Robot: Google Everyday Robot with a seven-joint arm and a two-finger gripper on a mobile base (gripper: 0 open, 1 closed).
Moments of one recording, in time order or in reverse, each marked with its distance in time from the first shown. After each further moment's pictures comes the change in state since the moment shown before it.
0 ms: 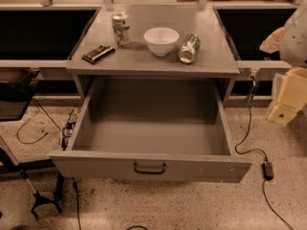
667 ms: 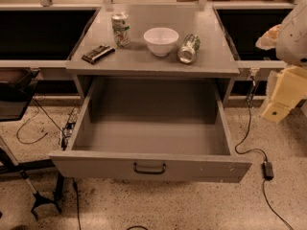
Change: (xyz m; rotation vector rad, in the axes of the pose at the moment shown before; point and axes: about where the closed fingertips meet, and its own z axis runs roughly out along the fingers) arm -0.011 -0.003 0.000 0.024 -0.053 0.001
